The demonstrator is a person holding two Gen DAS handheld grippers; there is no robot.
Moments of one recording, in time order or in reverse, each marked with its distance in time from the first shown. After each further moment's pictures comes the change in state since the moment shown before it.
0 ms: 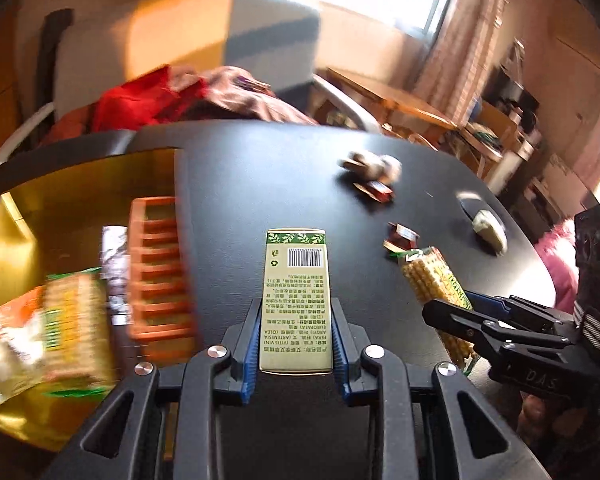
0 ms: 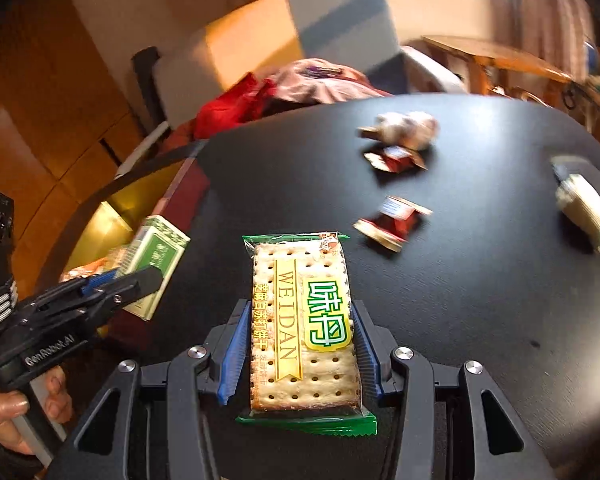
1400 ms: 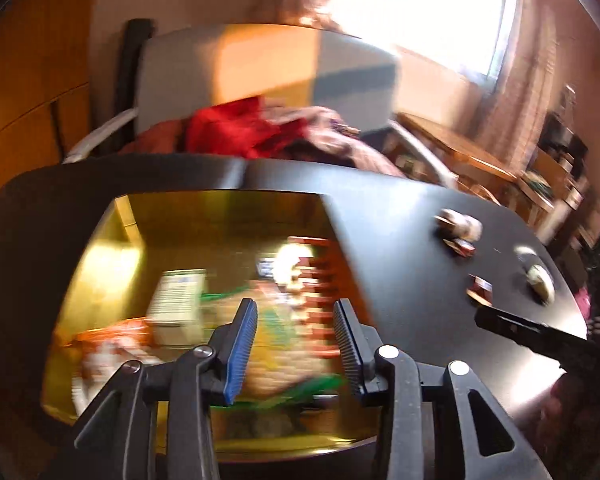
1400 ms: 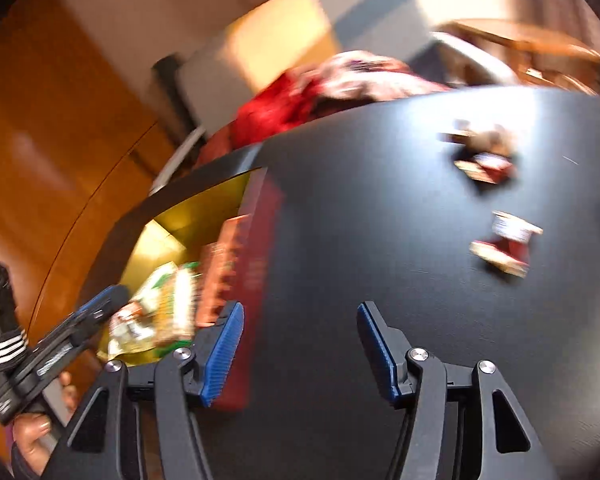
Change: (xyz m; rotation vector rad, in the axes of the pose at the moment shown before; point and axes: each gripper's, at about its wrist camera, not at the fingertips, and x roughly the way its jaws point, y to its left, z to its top) left arm -0.047 0.064 0.010 -0.068 -0.101 0.129; right arm 0.021 0.025 0.015 0.159 0.003 0.068
